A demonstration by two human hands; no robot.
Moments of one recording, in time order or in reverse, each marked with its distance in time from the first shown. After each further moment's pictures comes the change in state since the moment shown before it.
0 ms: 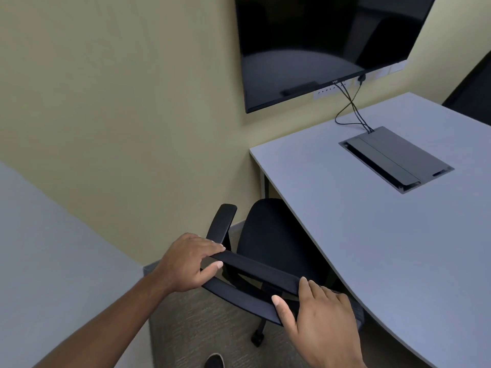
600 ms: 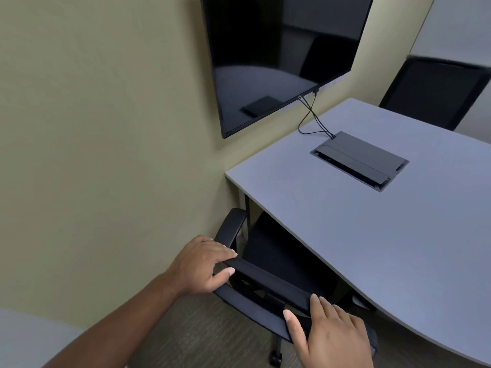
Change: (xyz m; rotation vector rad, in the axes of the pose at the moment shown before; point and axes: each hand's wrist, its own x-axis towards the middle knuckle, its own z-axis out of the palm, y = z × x) left_hand 0.126 -0.129 -0.016 -0.065 -0.080 0.331; right_hand 0.070 -0.119 0.010 0.063 0.171 0.441
